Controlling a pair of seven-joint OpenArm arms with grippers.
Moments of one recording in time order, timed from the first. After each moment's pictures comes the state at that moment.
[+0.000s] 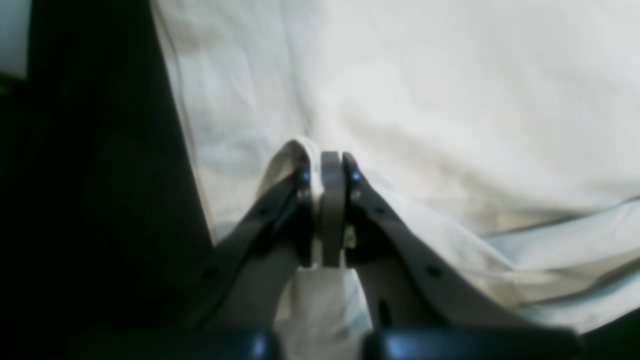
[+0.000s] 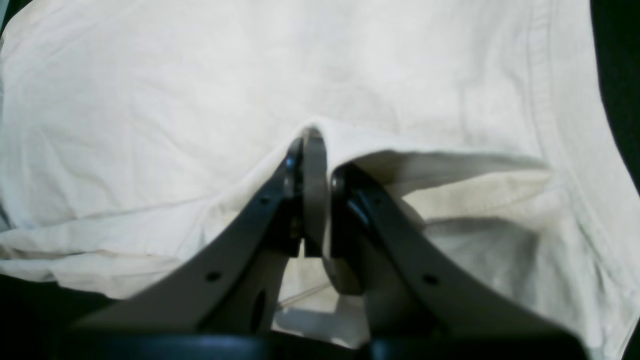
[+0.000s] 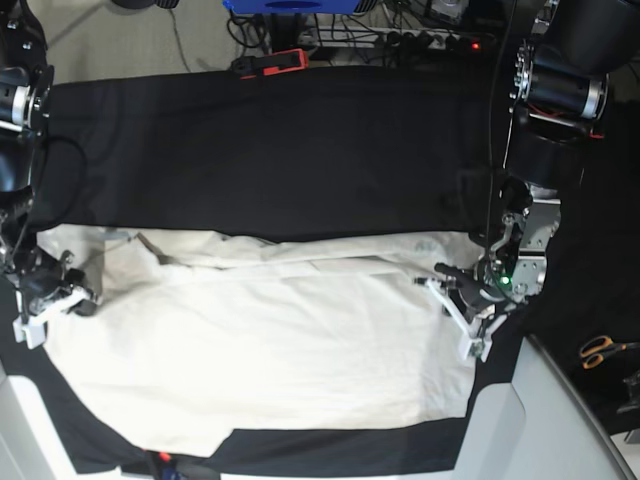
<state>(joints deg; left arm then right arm) -22.4 -18.2 12.8 49.5 -15.5 -8.9 27.3 23.4 19.9 13.9 36.9 26.1 29.6 -28.0</state>
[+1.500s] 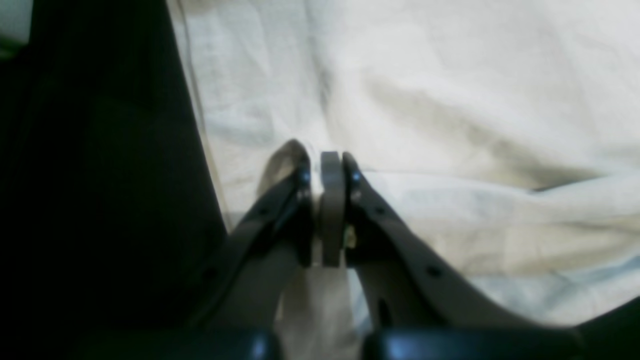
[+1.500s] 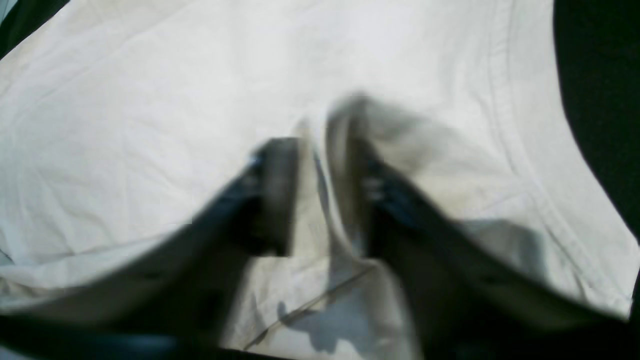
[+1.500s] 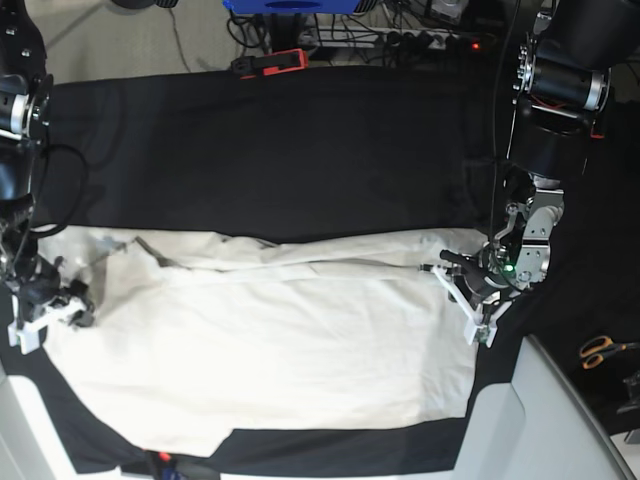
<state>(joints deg) -20.3 -19.0 12.4 49.3 -15.5 -8.9 27.3 25.1 19.8 13.9 34.7 26.5 25.7 -25.1</state>
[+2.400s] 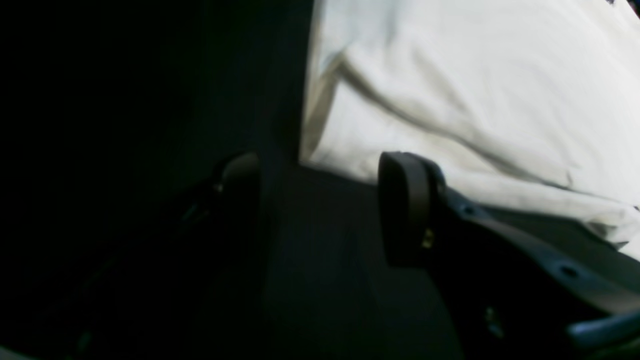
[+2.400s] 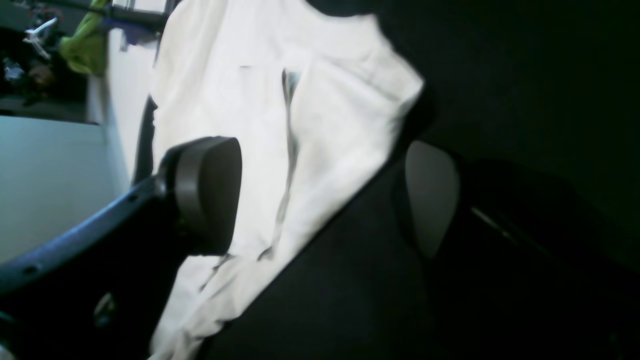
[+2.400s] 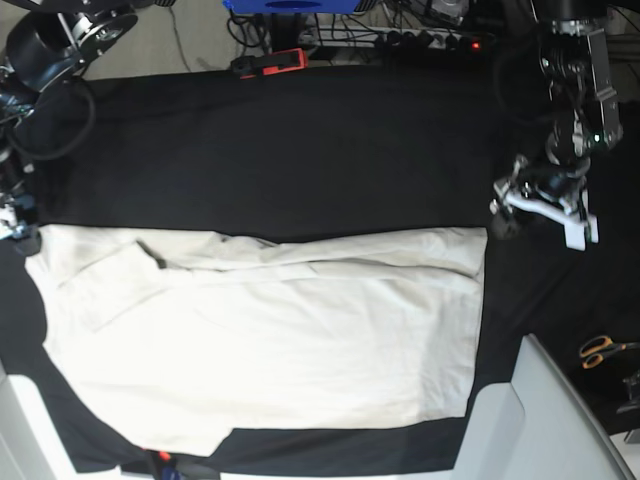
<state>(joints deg) 15.0 -17.6 -18.7 88.0 -38.6 -7.6 34.9 6.9 3.9 62.2 62.3 38.4 25.6 -45.0</state>
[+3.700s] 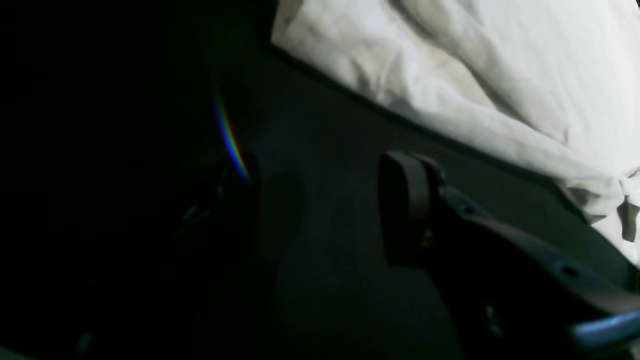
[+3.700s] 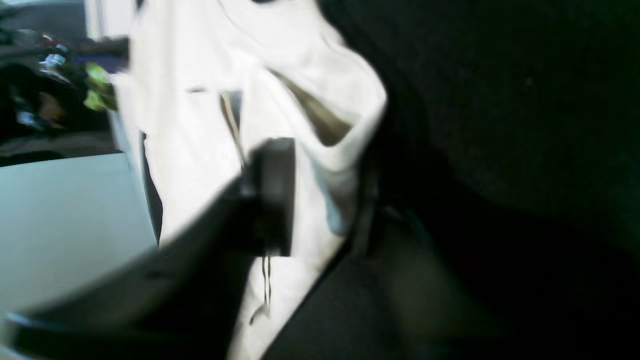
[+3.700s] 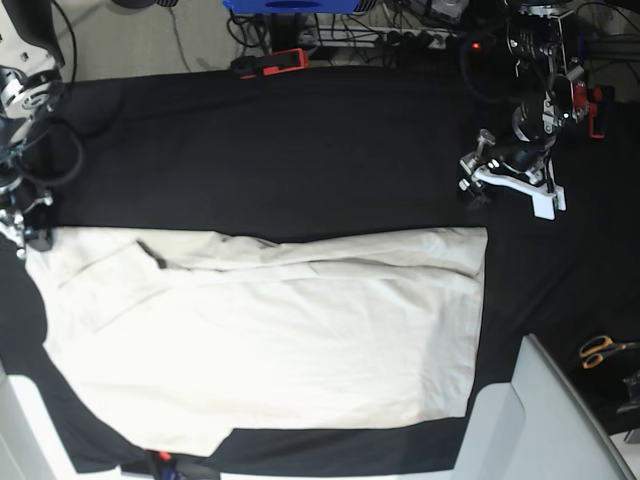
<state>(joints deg) 15.7 -11.5 -18.6 83.2 -40.5 -7.8 34.8 18.4 17.0 62.1 24.6 33.1 26.2 -33.1</state>
